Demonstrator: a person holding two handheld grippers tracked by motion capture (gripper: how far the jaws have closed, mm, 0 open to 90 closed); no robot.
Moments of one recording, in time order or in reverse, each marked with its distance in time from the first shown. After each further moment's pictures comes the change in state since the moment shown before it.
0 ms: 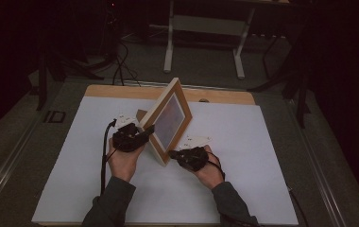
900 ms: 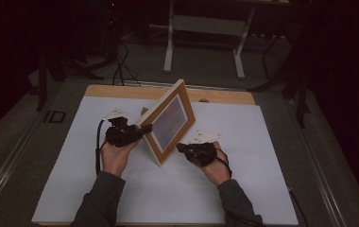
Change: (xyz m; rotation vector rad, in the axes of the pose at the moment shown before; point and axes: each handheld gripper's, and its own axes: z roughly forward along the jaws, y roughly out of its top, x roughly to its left) left arm 0.033 0.009 0.002 0.065 -0.220 -0.045; right arm -0.017 0.002 -0.020 -0.047 -0.078 0.029
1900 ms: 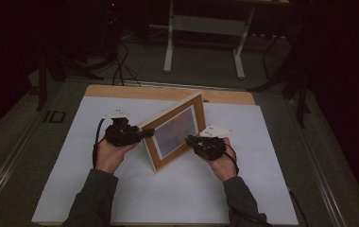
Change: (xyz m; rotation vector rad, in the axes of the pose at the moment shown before) left arm 0.000 0.001 -0.003 0.054 -0.101 0.120; right arm -0.025 0.000 -0.015 -0.038 -0.098 0.063
